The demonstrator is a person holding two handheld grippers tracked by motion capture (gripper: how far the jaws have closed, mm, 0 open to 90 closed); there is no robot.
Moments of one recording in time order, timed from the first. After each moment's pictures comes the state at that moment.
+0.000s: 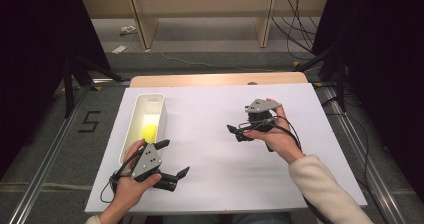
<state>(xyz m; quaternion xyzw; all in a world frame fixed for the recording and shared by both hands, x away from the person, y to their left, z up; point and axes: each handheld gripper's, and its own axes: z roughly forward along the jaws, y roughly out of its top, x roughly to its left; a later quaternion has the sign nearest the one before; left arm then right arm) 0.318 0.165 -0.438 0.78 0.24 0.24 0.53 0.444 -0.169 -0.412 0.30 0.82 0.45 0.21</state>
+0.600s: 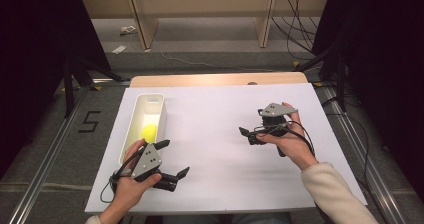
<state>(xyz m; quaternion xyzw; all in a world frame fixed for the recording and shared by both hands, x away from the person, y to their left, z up) 0.318 0.165 -0.438 0.78 0.24 0.24 0.53 0.431 -0.203 -0.415 0.32 0.80 0.45 0.21</state>
